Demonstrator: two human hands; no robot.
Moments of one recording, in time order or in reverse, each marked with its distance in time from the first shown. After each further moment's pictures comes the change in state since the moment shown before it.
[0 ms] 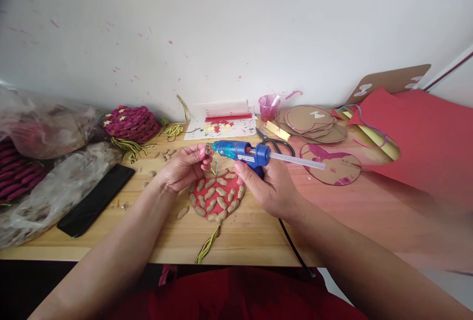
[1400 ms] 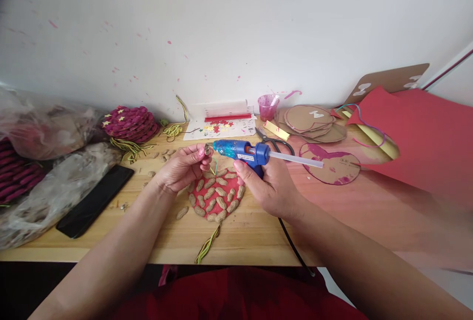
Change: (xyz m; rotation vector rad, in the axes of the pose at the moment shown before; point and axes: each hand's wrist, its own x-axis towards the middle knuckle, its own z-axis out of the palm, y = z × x) left_hand -0.001 0.001 0.001 0.030 0.000 0.007; right_hand 0.002 0.001 -0.001 -0.039 -0.015 -0.081
